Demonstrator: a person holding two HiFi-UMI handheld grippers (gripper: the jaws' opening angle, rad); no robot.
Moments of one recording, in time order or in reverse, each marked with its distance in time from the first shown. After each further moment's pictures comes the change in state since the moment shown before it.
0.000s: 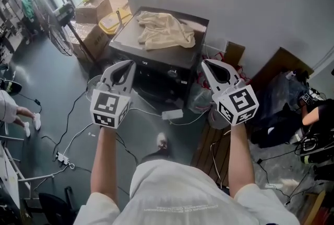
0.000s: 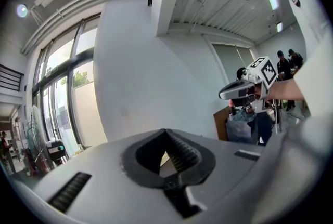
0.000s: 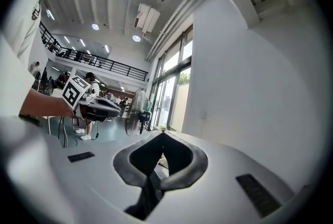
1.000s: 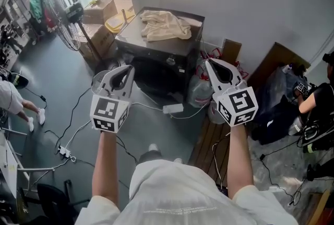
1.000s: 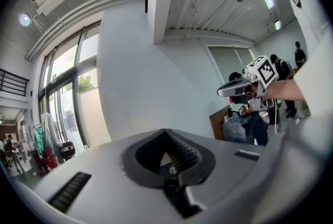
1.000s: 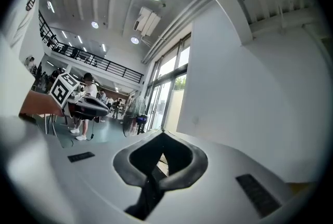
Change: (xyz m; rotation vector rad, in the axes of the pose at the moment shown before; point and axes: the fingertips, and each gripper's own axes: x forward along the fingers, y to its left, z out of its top) left arm -0.124 -0.081 0.028 0.012 -0.016 0.039; right arm -0.127 0.051 0.030 -0.032 -0.030 -0.097
